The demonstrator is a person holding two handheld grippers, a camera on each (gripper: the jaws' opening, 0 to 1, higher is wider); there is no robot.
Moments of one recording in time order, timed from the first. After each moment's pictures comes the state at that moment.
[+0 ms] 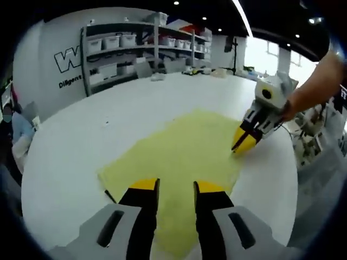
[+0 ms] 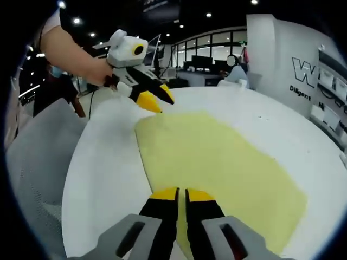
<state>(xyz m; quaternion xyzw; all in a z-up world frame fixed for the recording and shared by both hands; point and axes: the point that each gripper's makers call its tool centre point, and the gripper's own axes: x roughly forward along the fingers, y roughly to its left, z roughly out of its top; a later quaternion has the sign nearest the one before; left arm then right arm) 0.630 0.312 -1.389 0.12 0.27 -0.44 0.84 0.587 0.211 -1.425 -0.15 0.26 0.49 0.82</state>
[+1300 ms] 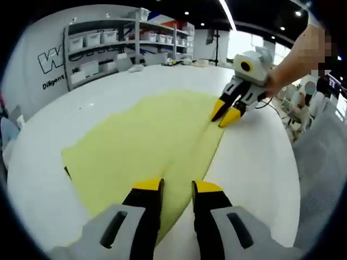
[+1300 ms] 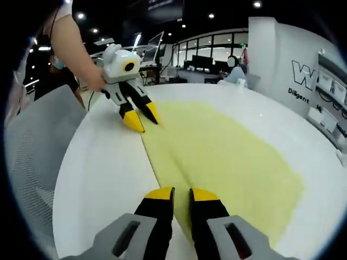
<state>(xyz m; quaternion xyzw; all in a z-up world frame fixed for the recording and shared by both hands) 0.590 0.324 -1.440 0.14 0.28 -0.47 0.82 0.572 0.161 -1.444 -0.17 0.25 0.47 0.83</state>
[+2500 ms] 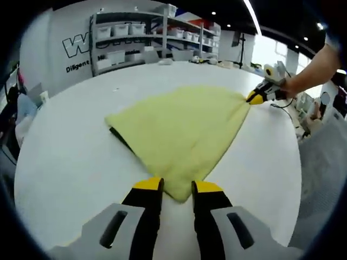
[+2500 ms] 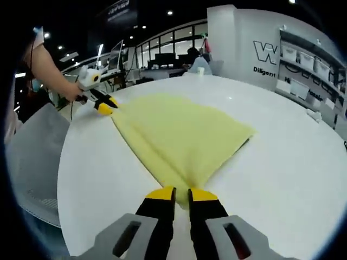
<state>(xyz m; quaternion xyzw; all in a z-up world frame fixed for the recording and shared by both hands) 0.589 0.405 -1.442 0.11 0.31 -0.39 0.86 0.561 0.058 -1.443 -0.11 0.30 0.36 0.88</state>
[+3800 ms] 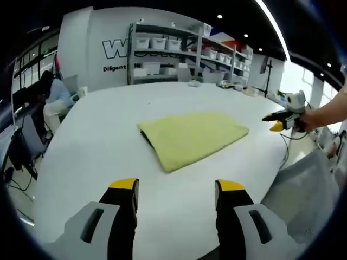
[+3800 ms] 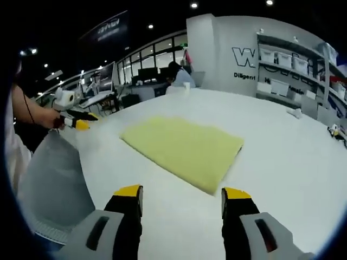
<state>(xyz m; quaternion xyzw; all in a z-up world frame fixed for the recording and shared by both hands) 0.492 0.450 -1.354 0.03 0.28 -0.27 0.92 0.484 0.079 -1.364 -0.04 0.27 0.29 0.92</state>
